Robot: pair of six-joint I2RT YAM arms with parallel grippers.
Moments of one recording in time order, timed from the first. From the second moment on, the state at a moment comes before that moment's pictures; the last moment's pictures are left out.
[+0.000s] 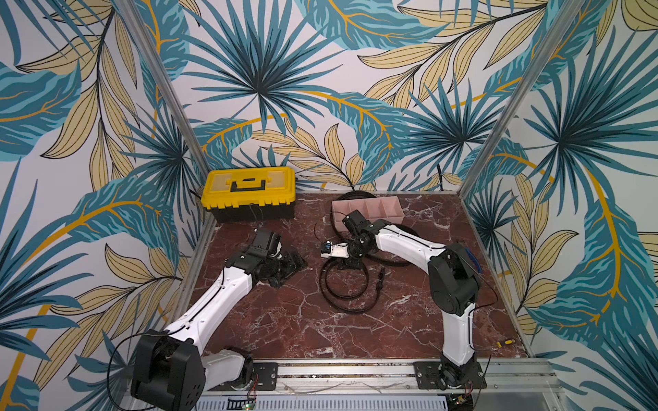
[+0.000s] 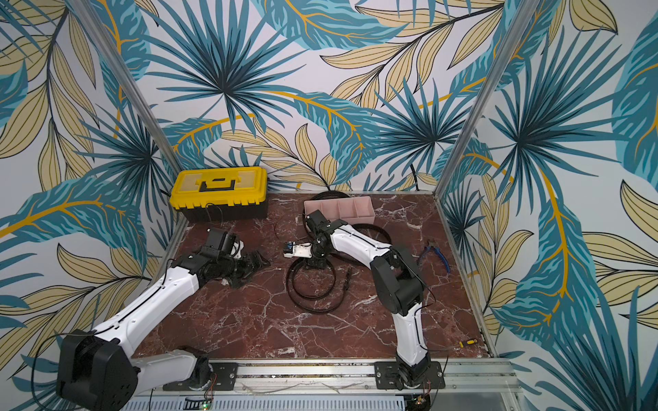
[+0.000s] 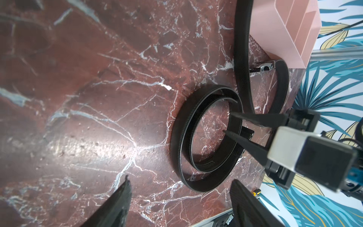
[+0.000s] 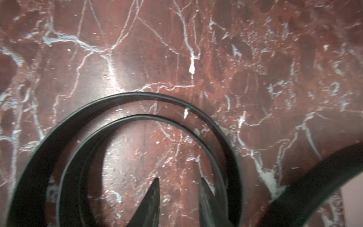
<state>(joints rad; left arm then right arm) -0.29 1.21 0.88 -0.67 0.36 -0.92 0.60 2.03 1.58 -0.76 -0.34 -0.91</state>
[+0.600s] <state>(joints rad) -0.29 1.21 0.82 -0.67 0.36 -0.94 0.60 2.11 1.57 -0.65 -0.21 -0.90</state>
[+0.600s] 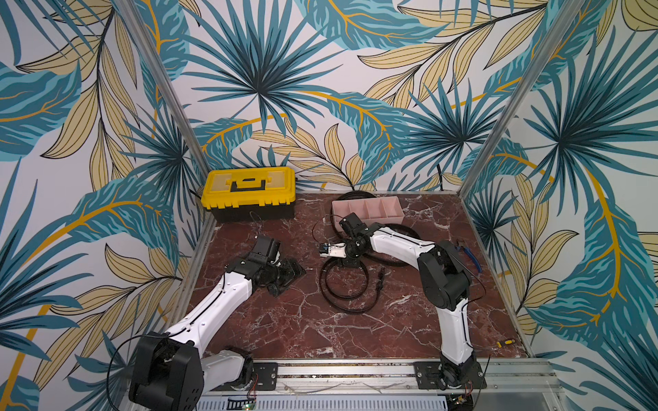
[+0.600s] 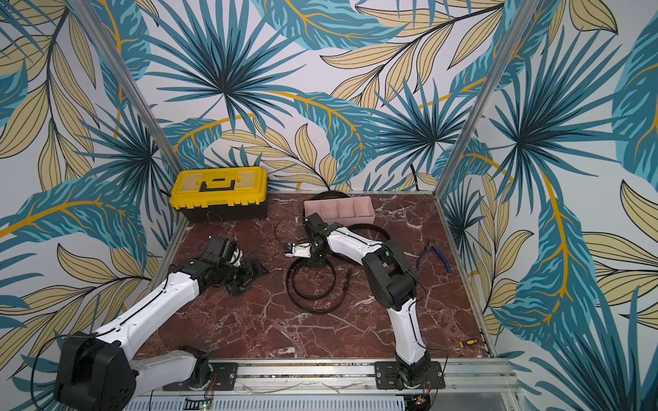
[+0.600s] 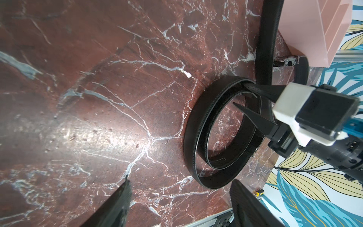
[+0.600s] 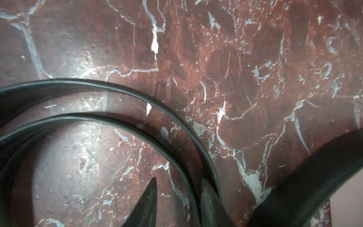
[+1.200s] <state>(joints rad) -0.29 1.30 0.85 -0.67 0.35 -0.90 0.62 2.07 1.51 -0.60 0.05 -0.47</state>
